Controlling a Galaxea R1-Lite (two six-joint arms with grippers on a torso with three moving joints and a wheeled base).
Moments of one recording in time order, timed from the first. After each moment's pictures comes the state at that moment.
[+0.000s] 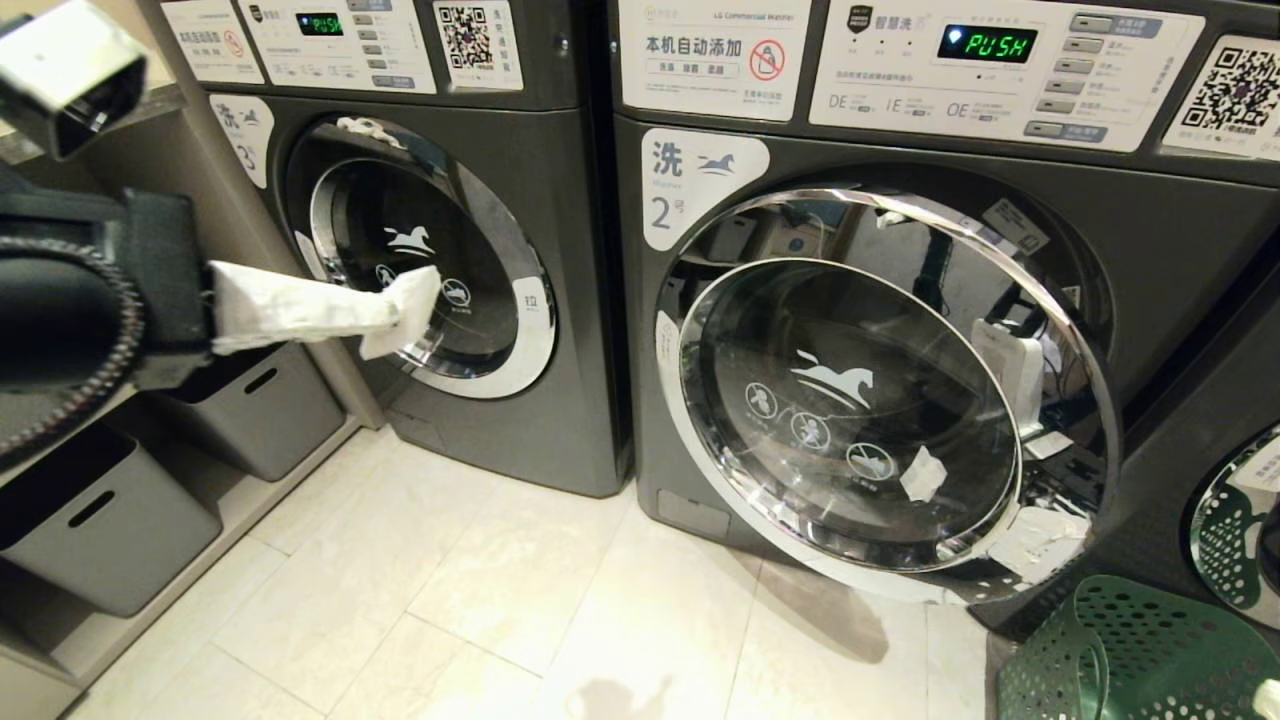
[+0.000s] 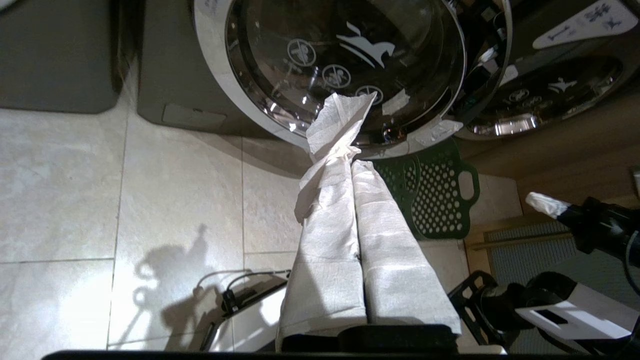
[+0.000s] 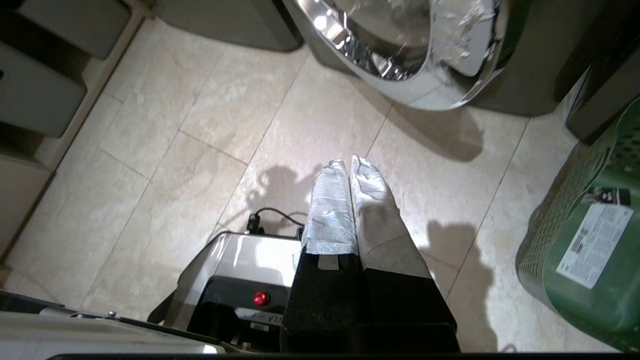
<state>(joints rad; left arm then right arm) -0.45 1.24 -1.28 0.33 -0.28 -0.30 0.00 0.64 -0.44 0.19 0.28 0.21</state>
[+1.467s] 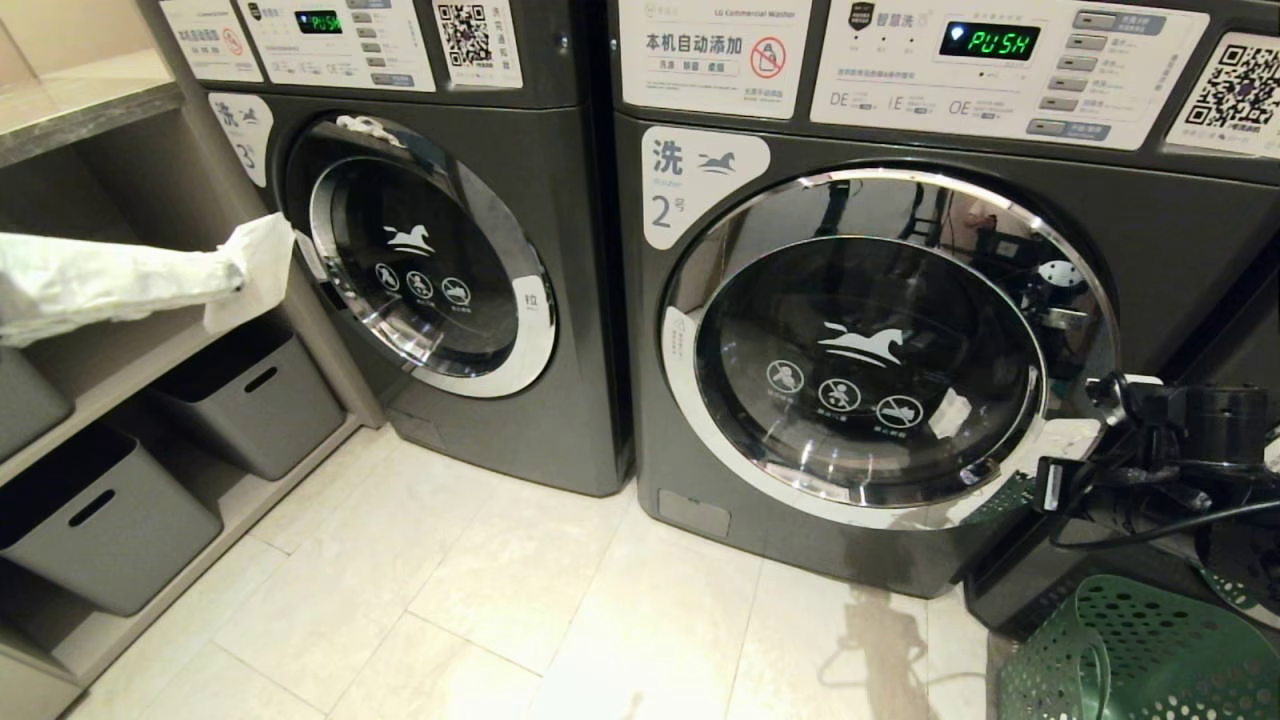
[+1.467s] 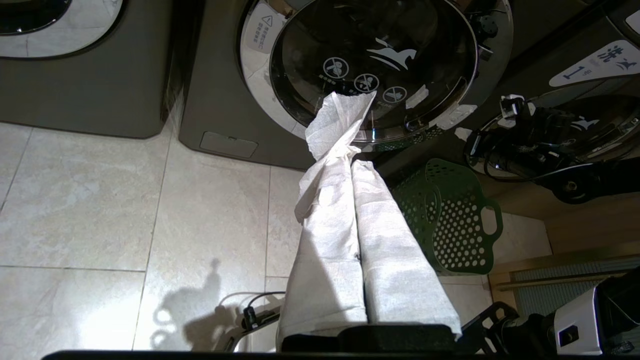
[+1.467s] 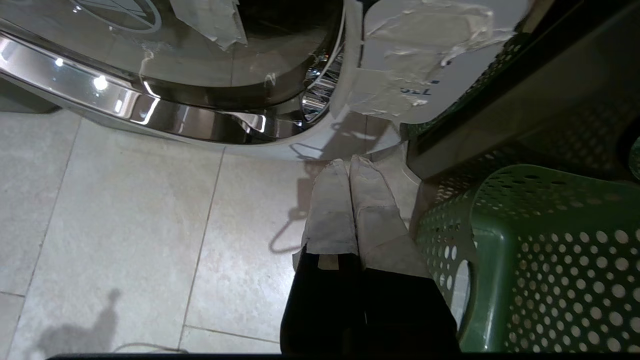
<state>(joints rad) -0.43 1.08 -1.23 0.33 -0.16 -0.30 -0.09 1.80 -0.63 -0.70 -0.11 0.08</state>
